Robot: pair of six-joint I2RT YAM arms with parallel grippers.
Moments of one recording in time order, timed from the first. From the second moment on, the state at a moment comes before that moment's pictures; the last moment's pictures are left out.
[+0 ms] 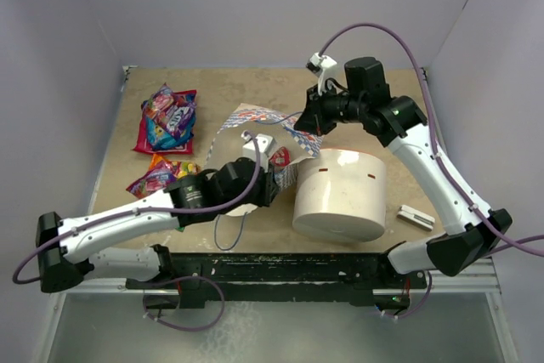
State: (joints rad) left arm -1.14 1.19 1.07 -0.48 -0.32 -0.65; right arm 0.50 1.40 1.60 -0.78 -0.46 0.12
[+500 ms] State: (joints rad) left arm -1.14 0.91 0.89 -0.40 -0.39 -0.58; right arm 0.50 1.44 1.61 -0.89 -0.62 0.09
